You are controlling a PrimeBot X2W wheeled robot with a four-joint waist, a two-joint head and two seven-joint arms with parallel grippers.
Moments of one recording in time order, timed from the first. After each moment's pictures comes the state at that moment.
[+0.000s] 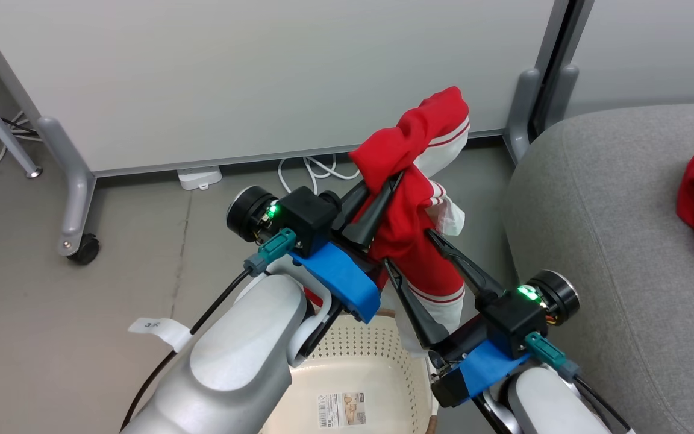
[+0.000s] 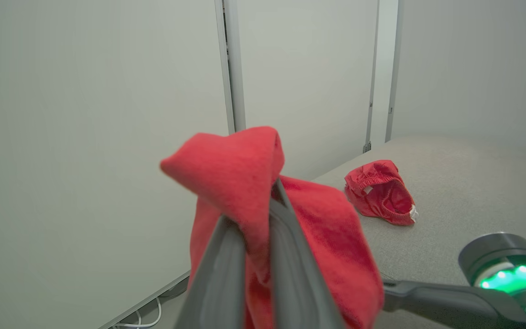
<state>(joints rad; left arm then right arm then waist) -0.68 0.09 -0.76 0.50 -0.49 -0.12 -0.26 -0.29 -0.05 0.38 0.25 0.04 0.13 -0.26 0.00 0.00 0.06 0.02</state>
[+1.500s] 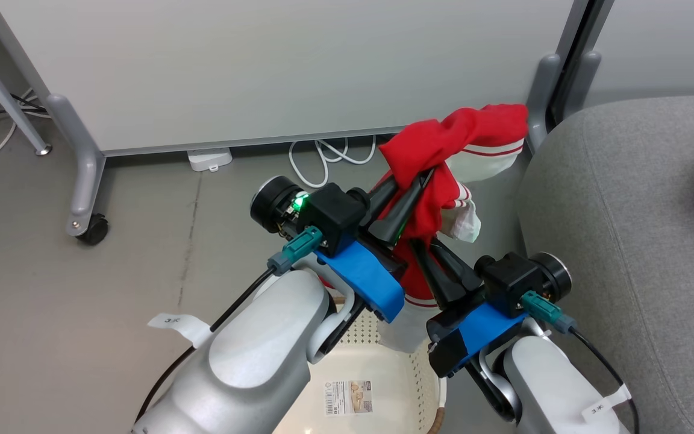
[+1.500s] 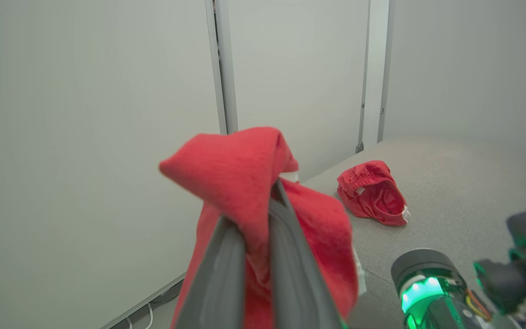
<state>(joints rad) -0.71 0.06 -0.81 0.48 -0.49 -0.11 -0.26 -0.43 -0.05 0.41 0.44 0.16 0.13 -0.26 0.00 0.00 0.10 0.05</state>
